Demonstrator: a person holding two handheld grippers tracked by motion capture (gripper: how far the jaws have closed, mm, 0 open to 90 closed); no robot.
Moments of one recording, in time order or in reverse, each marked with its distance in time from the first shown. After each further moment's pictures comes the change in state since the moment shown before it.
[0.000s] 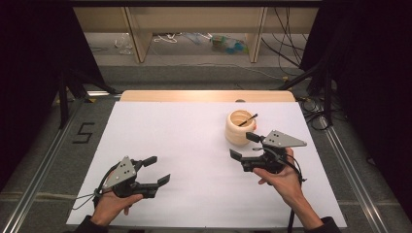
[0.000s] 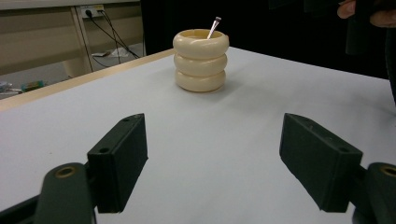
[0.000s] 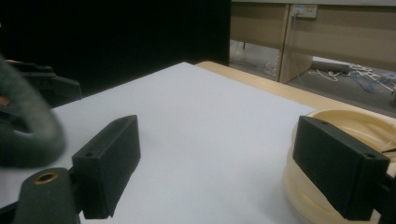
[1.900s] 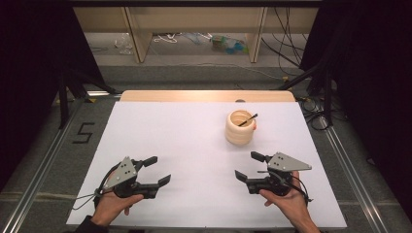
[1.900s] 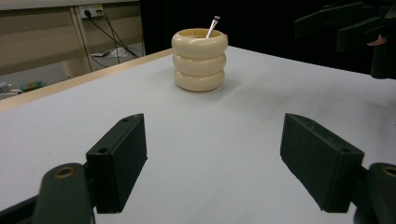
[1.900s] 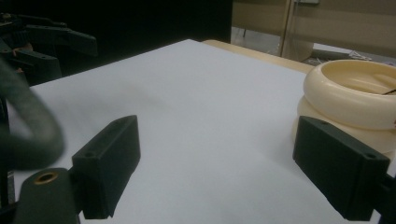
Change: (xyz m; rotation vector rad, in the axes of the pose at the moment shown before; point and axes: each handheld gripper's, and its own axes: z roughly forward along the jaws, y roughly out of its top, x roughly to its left) left arm -0.001 -0.001 0.001 0.003 -0.004 0.001; right arm 0.020 -0.041 -0.025 0.043 -0.015 -0.015
